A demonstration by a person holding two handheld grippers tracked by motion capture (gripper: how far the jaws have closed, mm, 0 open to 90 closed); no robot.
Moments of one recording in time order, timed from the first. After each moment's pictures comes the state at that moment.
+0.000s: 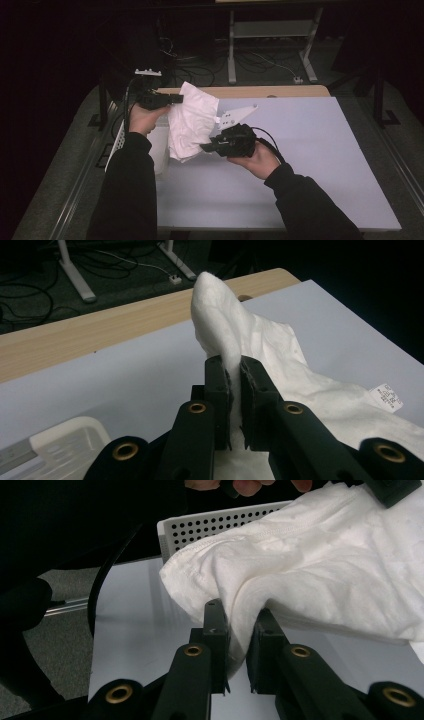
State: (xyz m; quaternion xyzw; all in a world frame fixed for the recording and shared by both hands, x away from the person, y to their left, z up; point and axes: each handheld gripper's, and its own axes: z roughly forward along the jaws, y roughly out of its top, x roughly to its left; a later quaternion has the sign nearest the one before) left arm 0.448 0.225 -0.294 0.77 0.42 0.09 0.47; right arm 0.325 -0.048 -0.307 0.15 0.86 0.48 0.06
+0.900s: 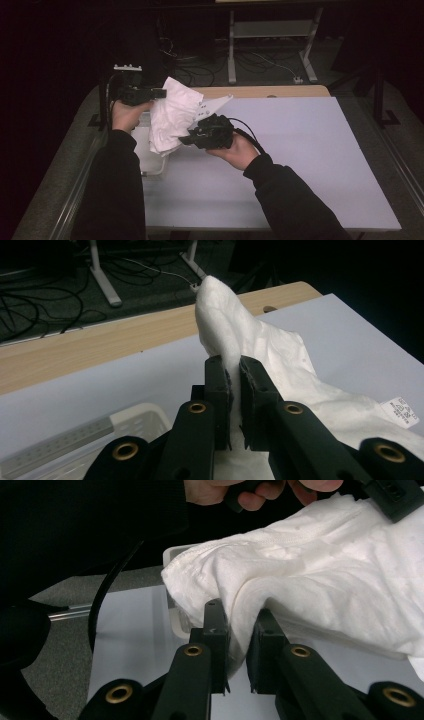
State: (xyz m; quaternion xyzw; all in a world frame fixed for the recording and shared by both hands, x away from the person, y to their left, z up) left arm 0.449 0.269 -0.279 0.75 0.45 0.11 0.47; right arm 0.339 0.002 -0.290 0.12 0.86 0.49 0.06
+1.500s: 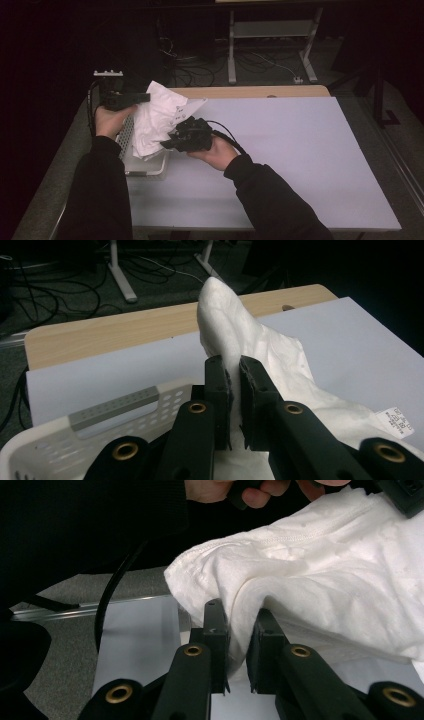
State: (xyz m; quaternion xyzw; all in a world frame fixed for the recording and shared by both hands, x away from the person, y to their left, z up) left arm 0.438 0.316 -0.290 0.74 0.47 0.12 0.47; right arm 0.342 0.048 -0.301 0.10 0.87 0.49 0.04
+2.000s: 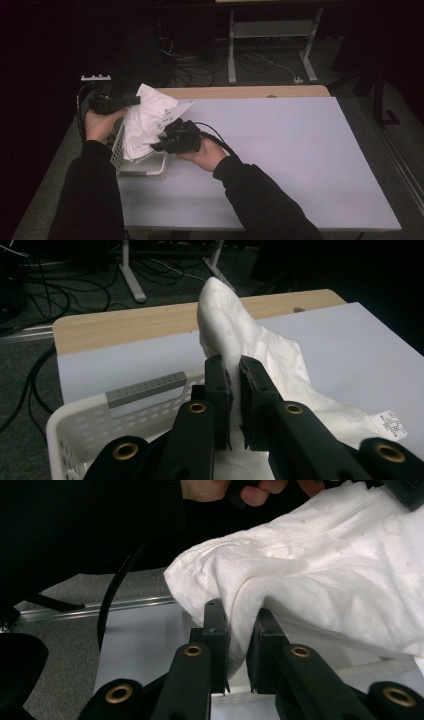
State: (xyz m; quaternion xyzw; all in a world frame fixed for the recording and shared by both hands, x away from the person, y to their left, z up) left arm 0.432 0.346 -0.299 0.72 0.49 0.12 0.47; right arm 0.345 0.075 -0.309 0.10 0.87 0.48 0.02
